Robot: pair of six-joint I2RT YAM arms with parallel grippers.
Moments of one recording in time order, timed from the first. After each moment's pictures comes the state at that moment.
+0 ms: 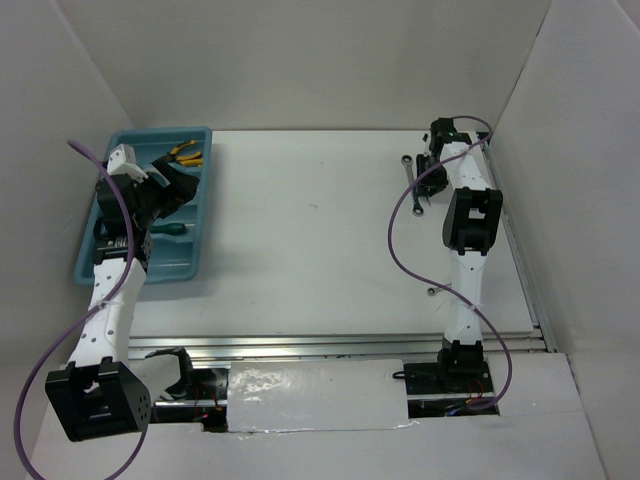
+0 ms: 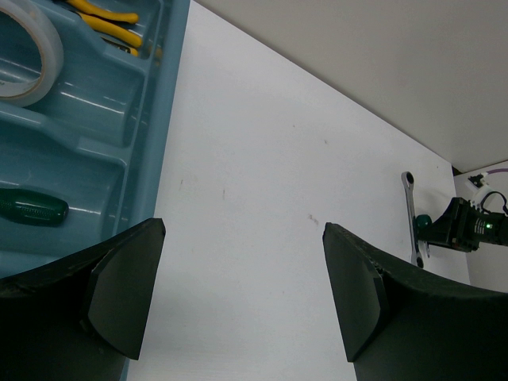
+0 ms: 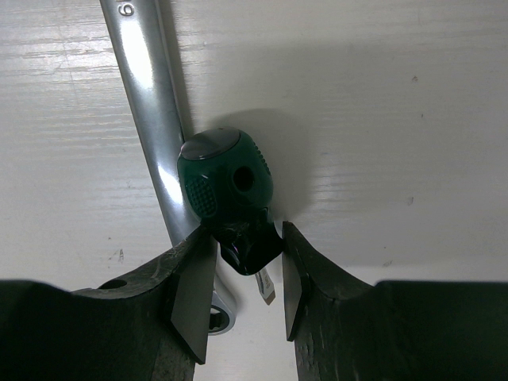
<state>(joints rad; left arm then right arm) 0.18 1.07 0.93 -0.13 0.24 -0.56 -0.06 2.53 2.31 -0.98 -0.01 -0.01</state>
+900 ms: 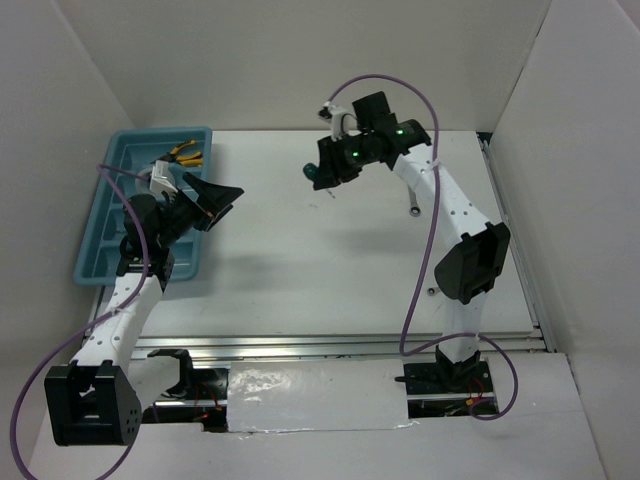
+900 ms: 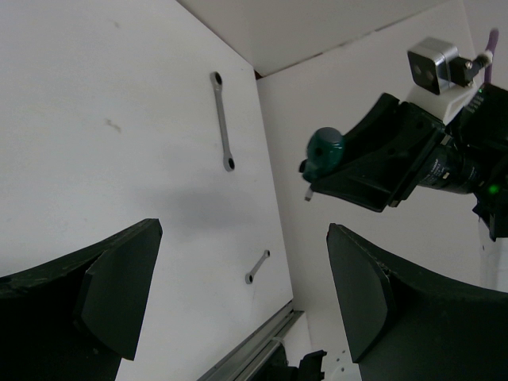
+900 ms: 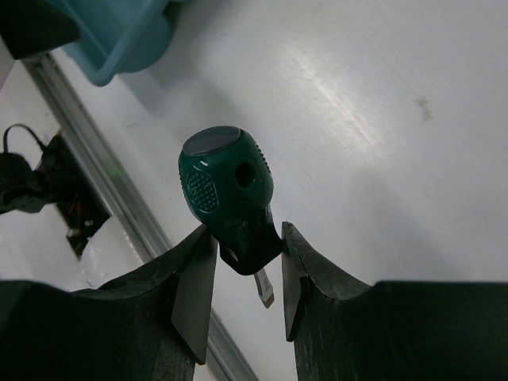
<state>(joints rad) 0.06 1.03 0.70 0.21 0.60 -1.03 0.41 1.91 2.05 -0.95 -0.57 0.00</state>
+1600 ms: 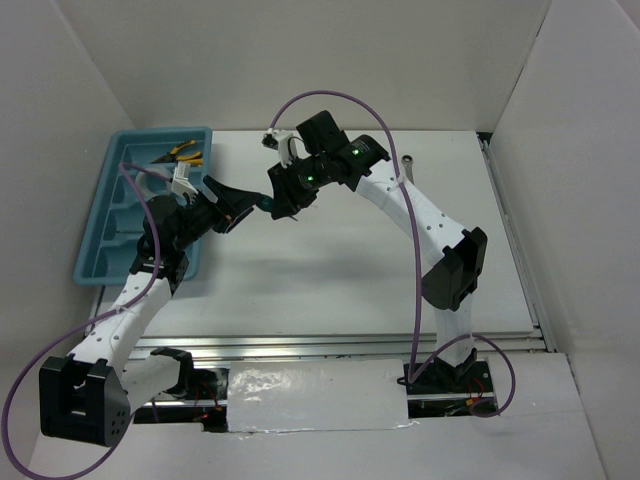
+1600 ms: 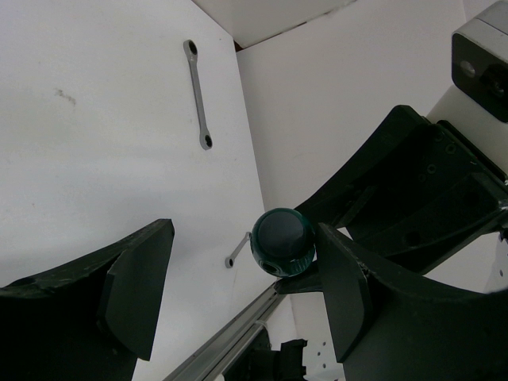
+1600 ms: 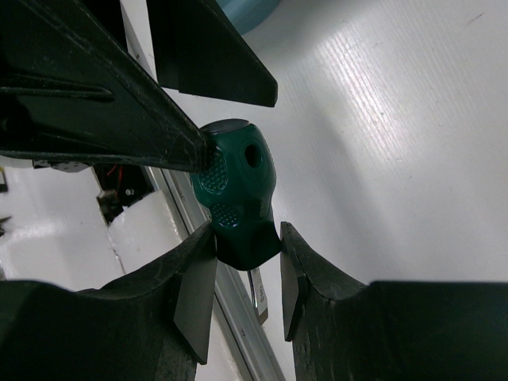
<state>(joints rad) -0.13 1.05 0.70 0.26 0.51 -1.08 0.72 1.96 2.14 -0.97 -0.54 0.02</state>
